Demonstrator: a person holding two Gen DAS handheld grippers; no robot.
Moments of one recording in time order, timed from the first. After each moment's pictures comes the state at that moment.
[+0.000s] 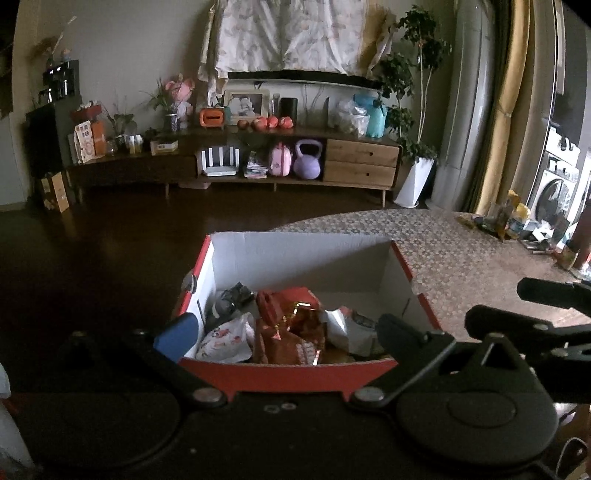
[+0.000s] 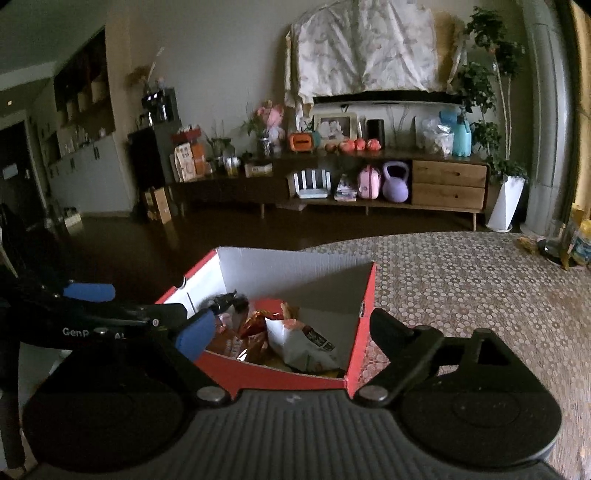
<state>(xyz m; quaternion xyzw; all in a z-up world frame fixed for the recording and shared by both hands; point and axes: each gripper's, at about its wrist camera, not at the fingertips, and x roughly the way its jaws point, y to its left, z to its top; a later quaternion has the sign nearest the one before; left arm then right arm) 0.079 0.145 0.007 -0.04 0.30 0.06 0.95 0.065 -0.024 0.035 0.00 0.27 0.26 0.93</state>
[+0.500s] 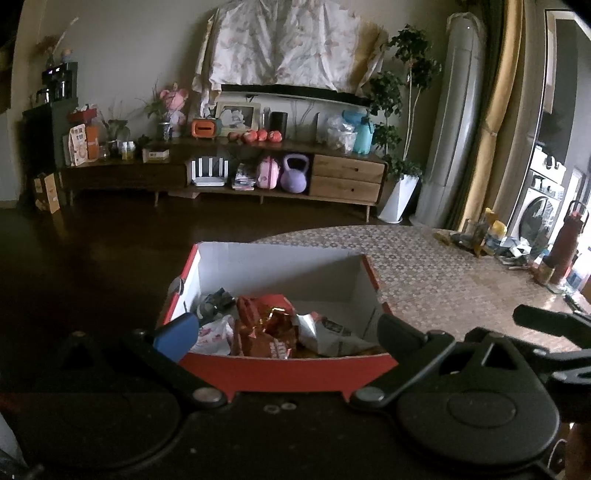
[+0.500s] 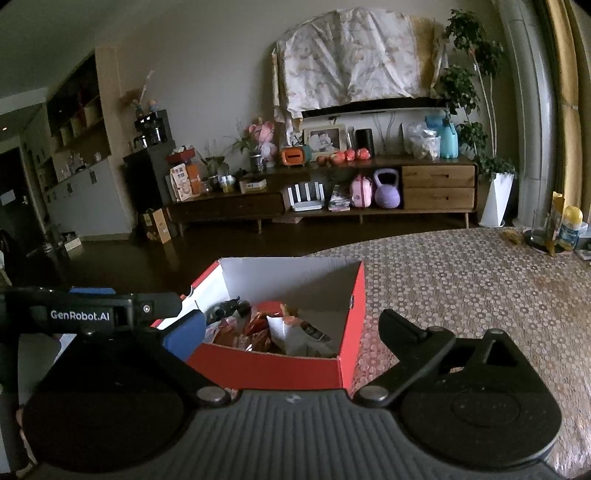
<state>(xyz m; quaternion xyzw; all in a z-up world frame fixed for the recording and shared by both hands) 0.052 0.137 0.024 -0.06 0.28 0.04 0.96 0.034 -0.052 0.043 0.03 0.26 0.25 0.93</state>
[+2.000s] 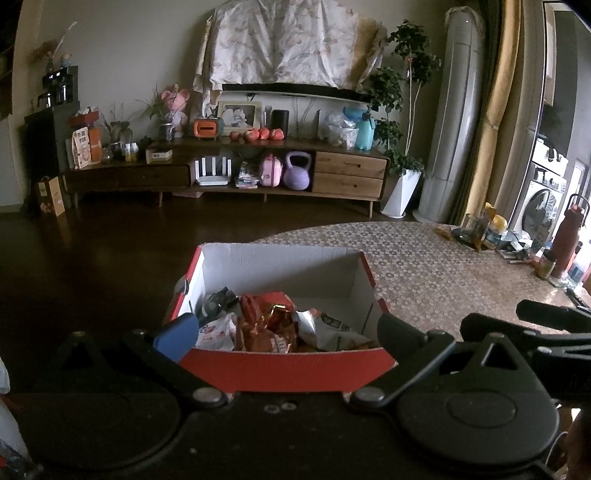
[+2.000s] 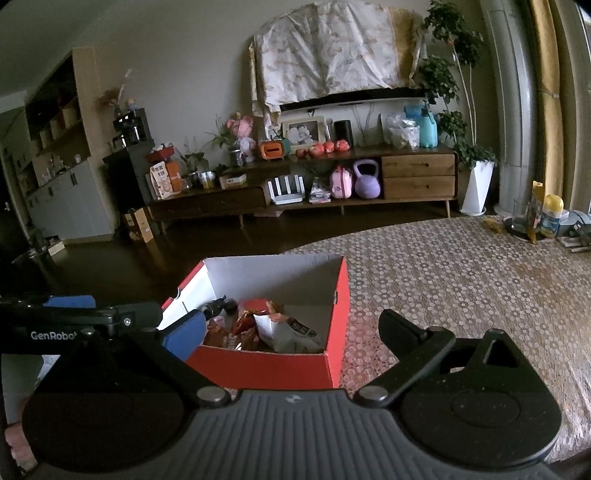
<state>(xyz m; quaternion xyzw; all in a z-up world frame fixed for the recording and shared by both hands) 0.042 0.128 0.038 -0.05 0.29 0.05 0.95 0.032 -0.057 0.050 0.04 0.28 0.22 0.94</state>
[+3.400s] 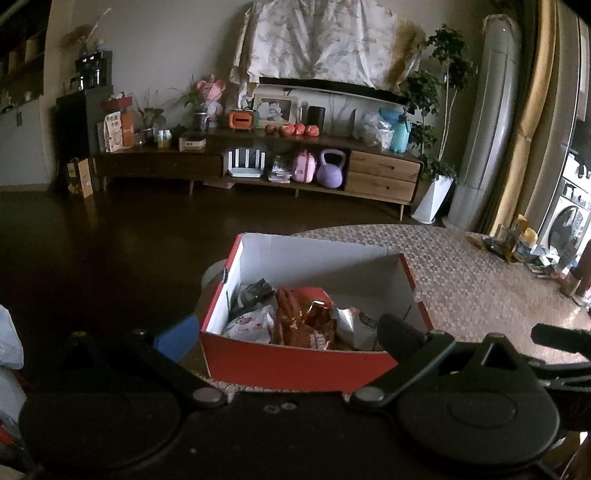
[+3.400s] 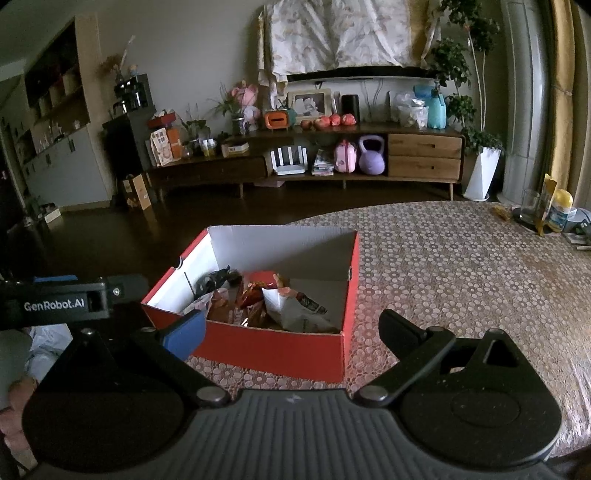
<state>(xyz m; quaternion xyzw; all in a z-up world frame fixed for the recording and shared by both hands) 0.041 0.150 0.033 -0.07 0.29 0.10 0.95 0.037 -0.028 0.049 0.00 0.32 0.22 0.92</state>
